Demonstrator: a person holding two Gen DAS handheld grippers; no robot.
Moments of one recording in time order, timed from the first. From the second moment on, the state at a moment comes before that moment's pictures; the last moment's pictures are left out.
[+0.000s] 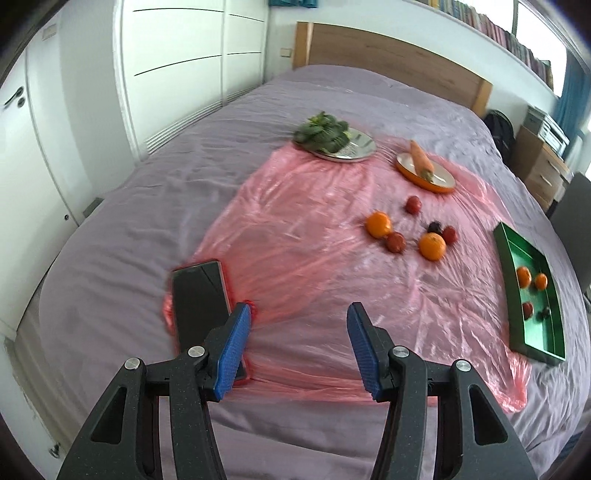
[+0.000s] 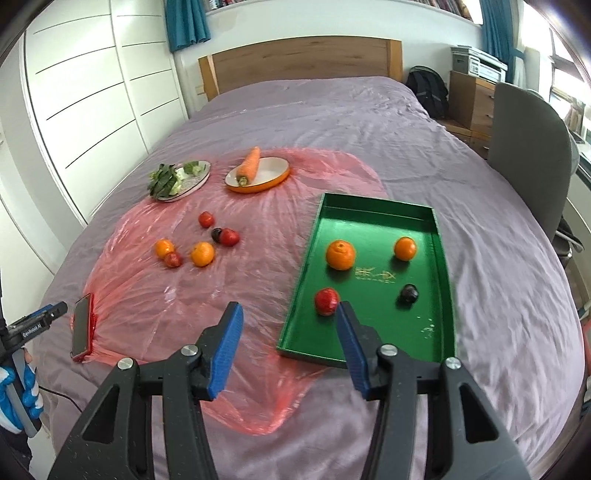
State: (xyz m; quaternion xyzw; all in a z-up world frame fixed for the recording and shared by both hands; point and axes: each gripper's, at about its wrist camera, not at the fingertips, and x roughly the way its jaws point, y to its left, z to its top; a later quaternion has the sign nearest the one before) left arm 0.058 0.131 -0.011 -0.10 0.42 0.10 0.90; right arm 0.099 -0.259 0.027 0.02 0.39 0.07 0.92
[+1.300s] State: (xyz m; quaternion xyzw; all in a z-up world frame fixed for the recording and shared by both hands) left arm 0.246 0.038 -0.095 -0.13 0.48 0.05 0.87; right arm 0.289 -0.154 -0.085 -0.05 0.45 0.20 0.87
